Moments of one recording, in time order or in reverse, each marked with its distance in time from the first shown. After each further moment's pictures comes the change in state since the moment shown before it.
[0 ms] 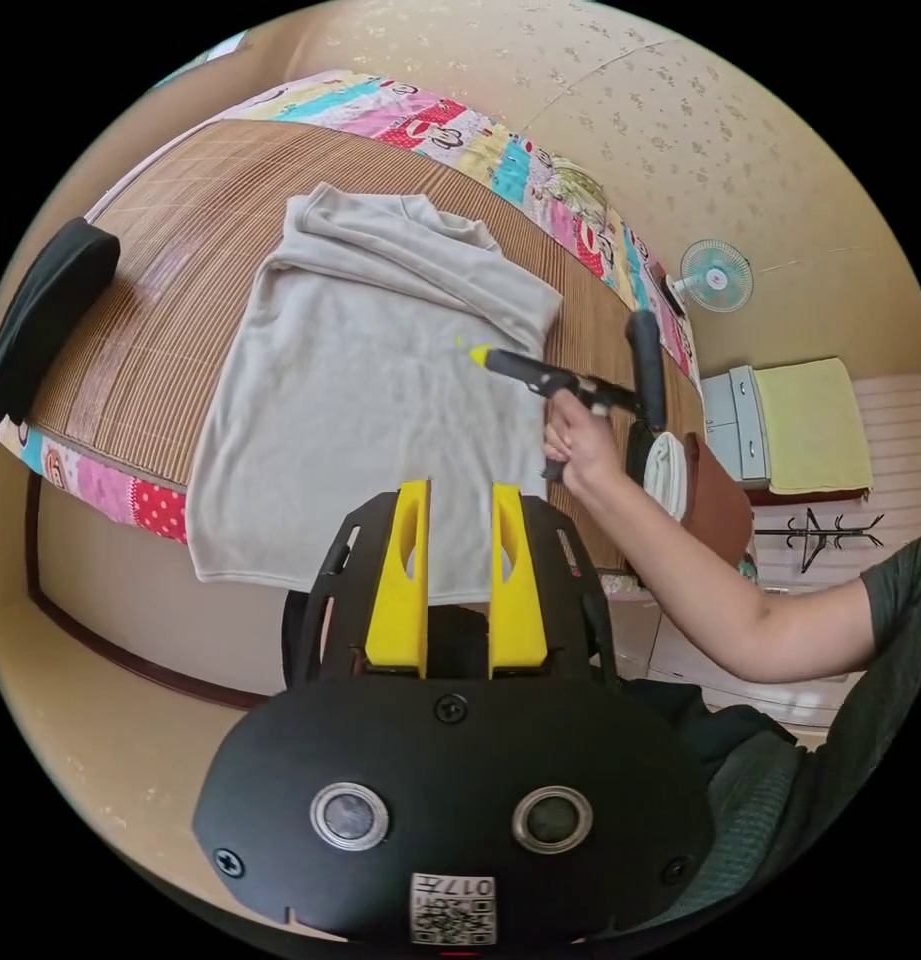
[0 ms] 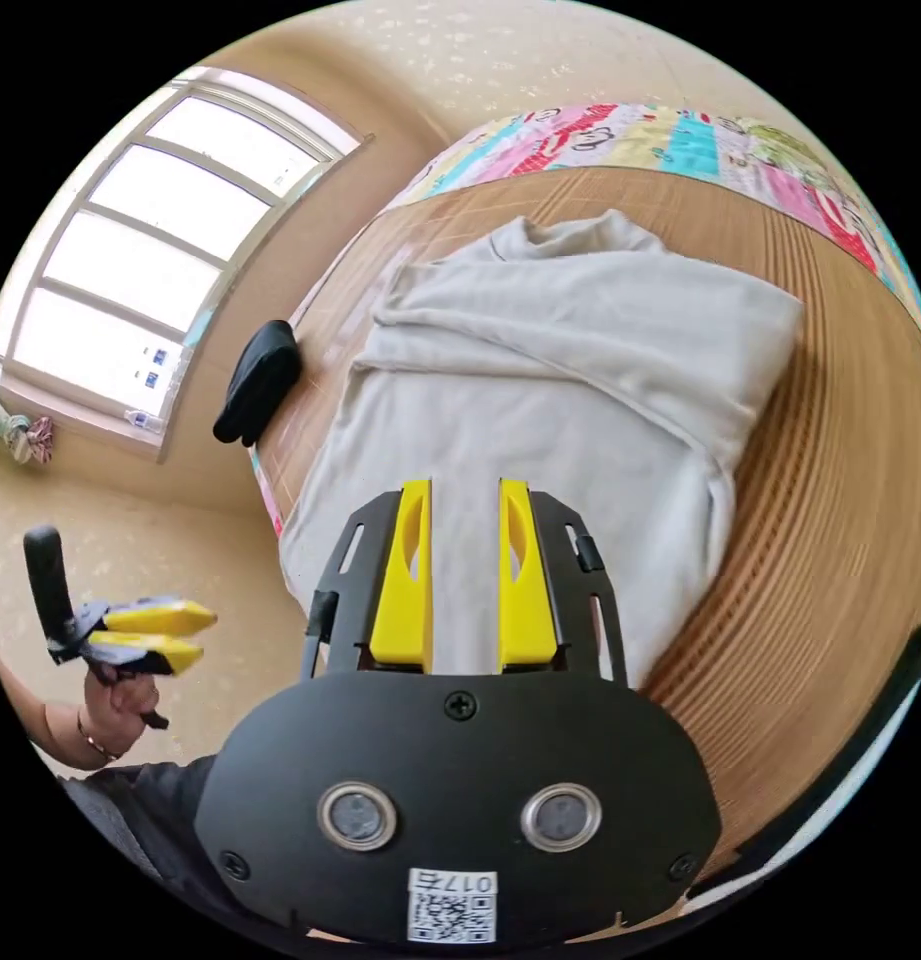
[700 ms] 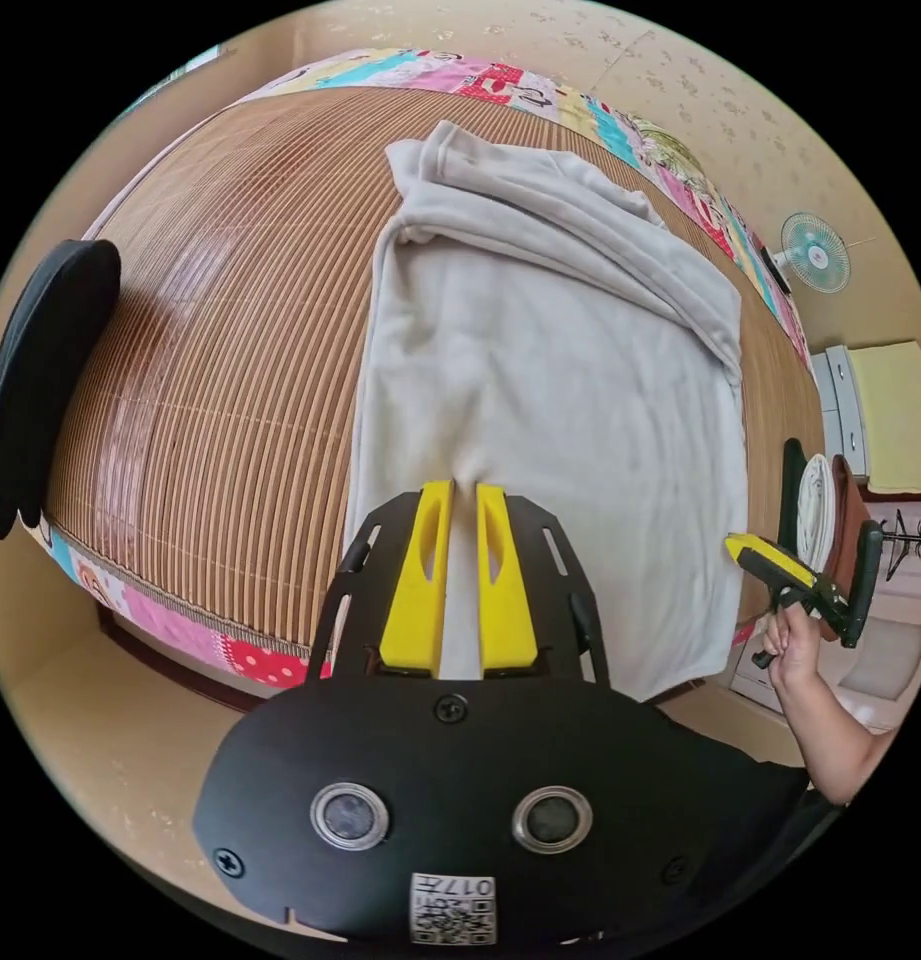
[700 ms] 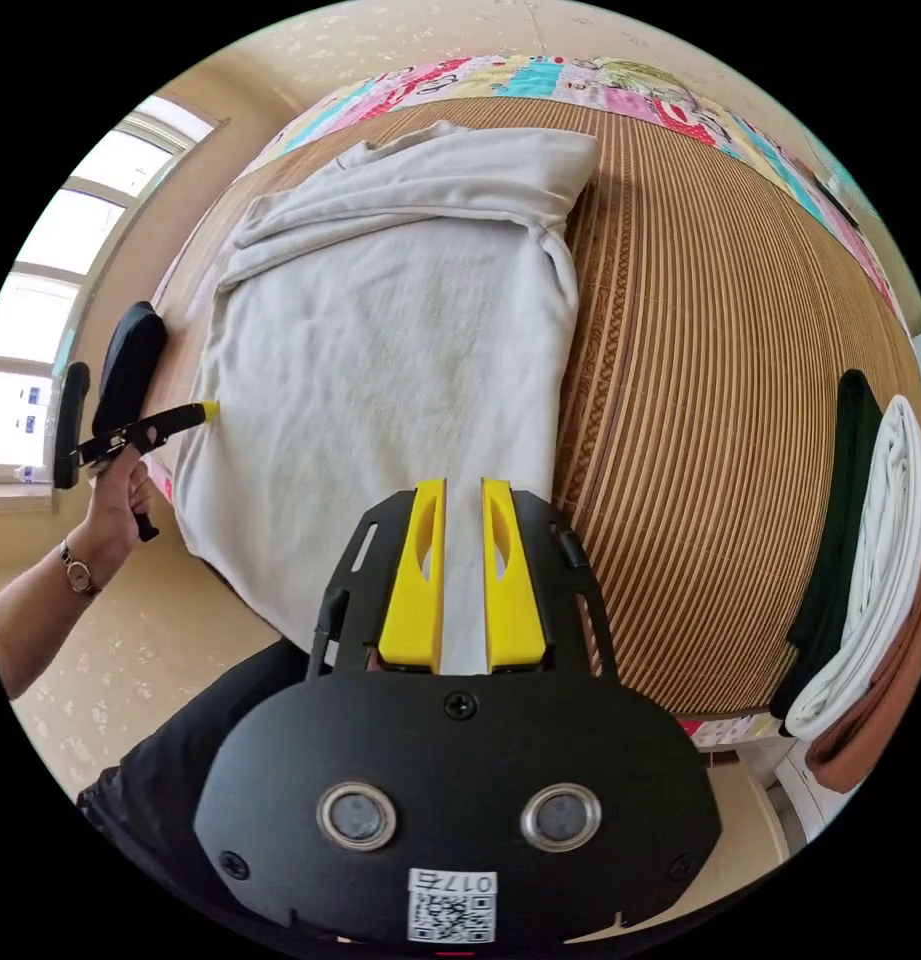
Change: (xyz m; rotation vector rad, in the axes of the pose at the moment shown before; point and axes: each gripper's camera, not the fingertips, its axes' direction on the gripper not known) left arm -0.135 -0.147 0.071 -0.054 -0.211 0.044; right arm -0.019 0.113 0.009 -0.111 0.323 0.259
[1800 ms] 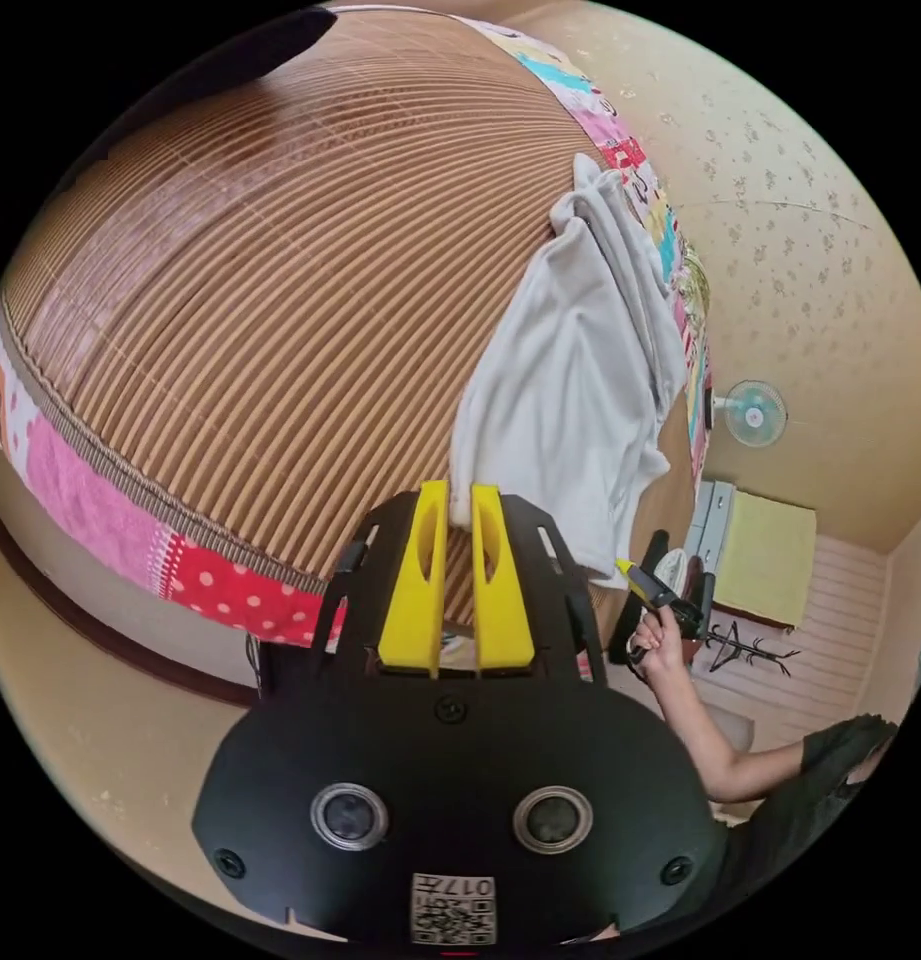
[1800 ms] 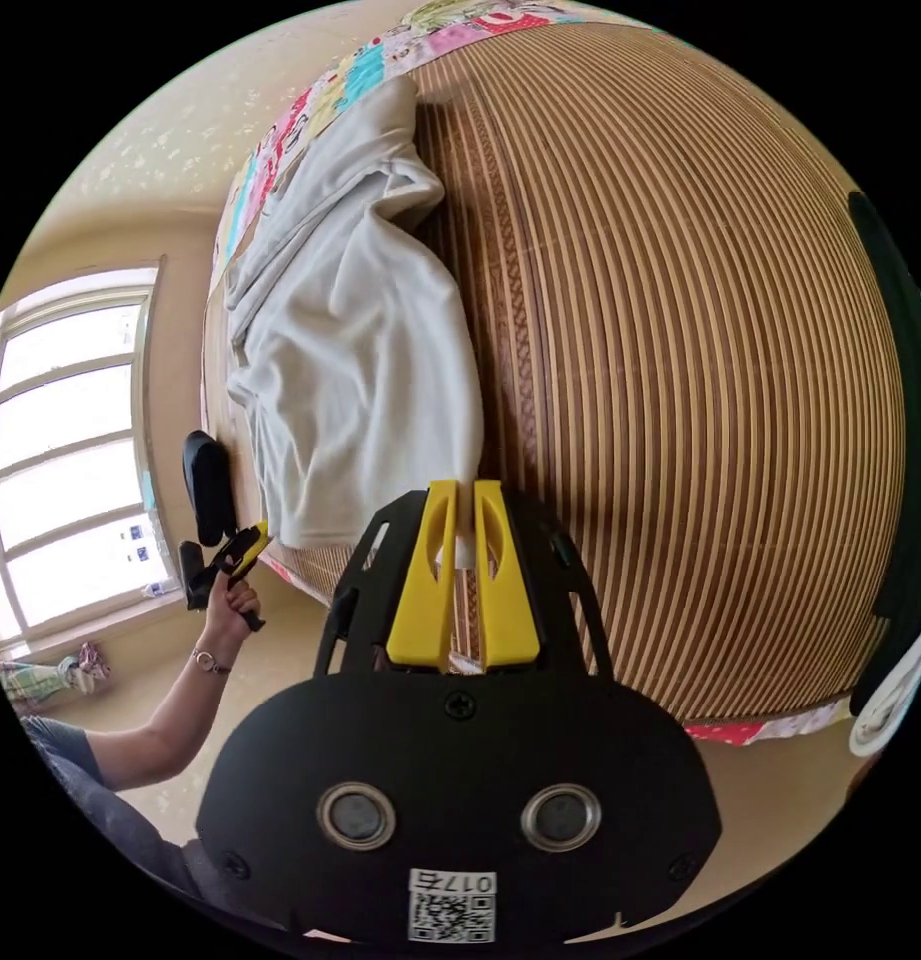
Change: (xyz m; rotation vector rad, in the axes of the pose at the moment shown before) left arm -0.193 0.016 -0.113 -0.086 0.451 -0.337; right arm 0.177 -0.017 -0.071 -0.098 -0.387 0.297
